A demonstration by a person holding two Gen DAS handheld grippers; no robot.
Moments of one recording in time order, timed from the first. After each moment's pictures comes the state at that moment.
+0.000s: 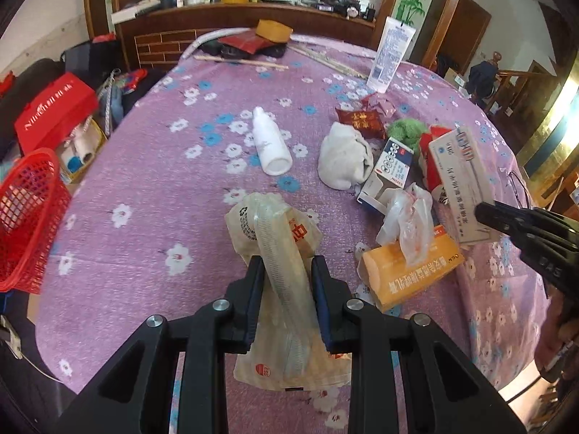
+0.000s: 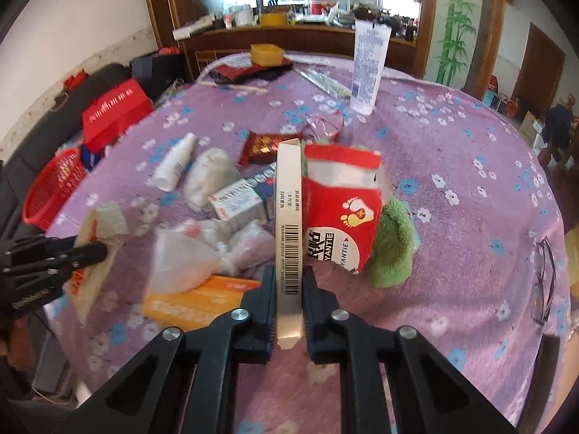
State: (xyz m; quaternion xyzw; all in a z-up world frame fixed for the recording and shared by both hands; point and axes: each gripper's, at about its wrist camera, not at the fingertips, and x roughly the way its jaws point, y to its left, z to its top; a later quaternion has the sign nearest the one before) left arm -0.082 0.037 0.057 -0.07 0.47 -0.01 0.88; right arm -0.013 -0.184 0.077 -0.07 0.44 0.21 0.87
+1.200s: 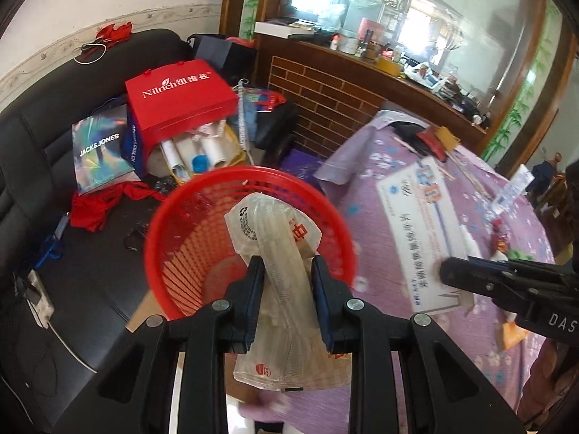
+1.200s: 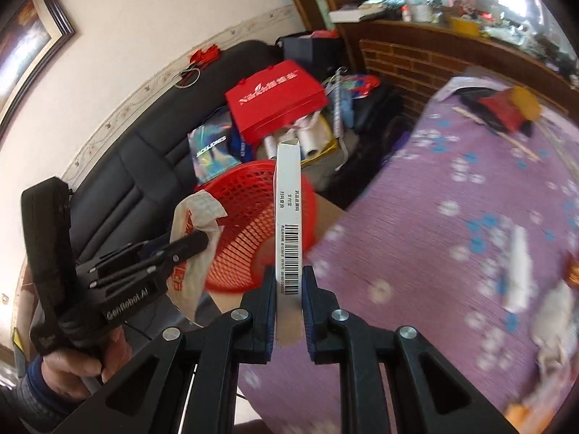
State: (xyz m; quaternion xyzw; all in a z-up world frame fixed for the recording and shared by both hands) left arm -0.137 0.342 0.096 -0.16 0.40 0.14 0.89; right arm -0.025 0.175 0.104 -0.04 0.48 0.44 0.76
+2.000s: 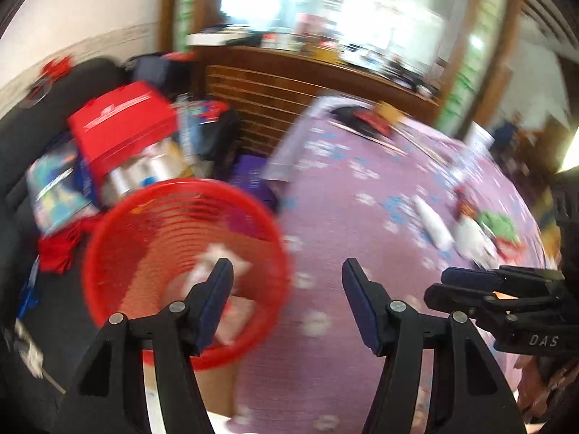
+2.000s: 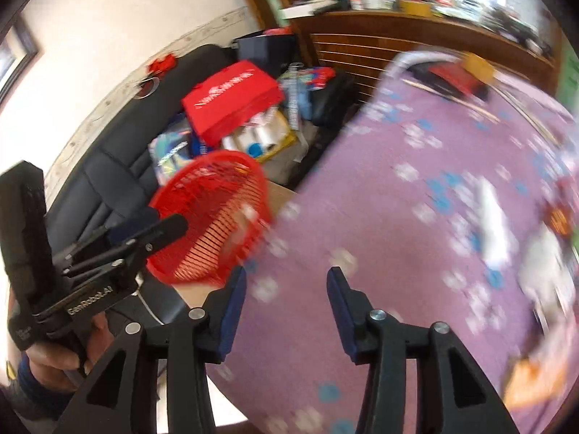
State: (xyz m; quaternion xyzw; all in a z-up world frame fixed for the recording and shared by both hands) left arm -0.118 0.270 0.094 -0.10 0.39 0.02 0.91; right arm -0.043 0.090 0.083 0.00 0.50 0.33 0.80
